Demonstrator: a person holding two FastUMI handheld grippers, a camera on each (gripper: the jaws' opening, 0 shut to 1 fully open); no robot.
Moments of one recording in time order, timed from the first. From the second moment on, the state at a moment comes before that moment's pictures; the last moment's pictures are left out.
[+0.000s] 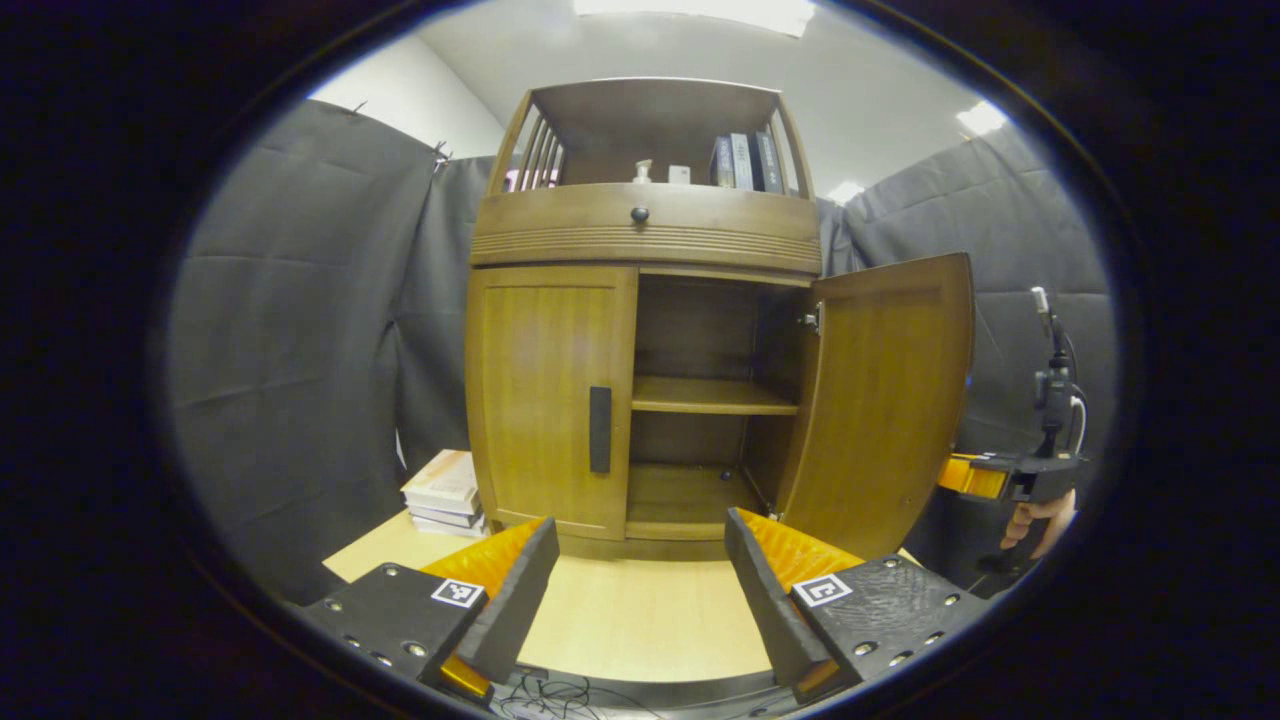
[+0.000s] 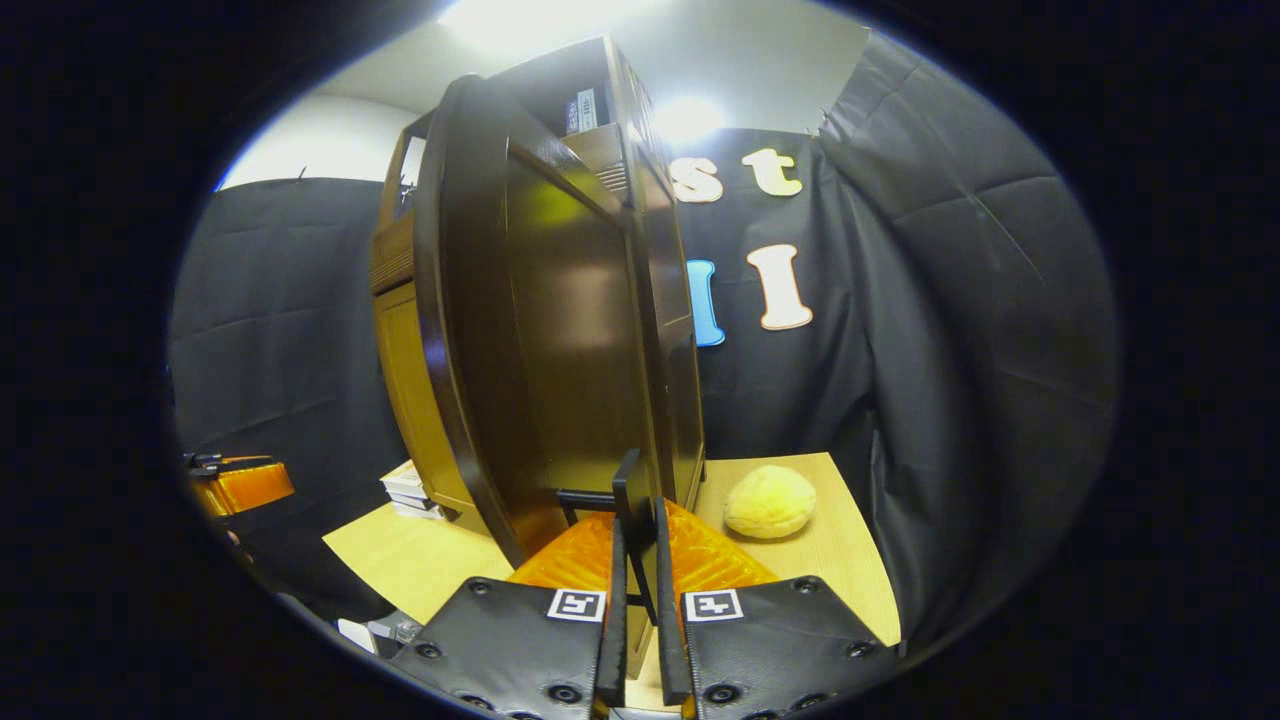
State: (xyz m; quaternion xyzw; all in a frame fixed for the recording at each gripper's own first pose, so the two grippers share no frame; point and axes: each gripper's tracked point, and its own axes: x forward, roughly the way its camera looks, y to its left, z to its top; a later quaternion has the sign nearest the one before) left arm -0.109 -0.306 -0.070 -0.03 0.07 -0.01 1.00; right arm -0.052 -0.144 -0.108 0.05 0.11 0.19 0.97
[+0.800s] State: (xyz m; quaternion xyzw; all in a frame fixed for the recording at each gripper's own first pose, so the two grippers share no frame) left arm 0.069 -0.238 -0.069 -0.01 0.05 -0.06 1.00; right arm -0.139 -0.161 -0.095 0.04 0.11 0.03 0.99
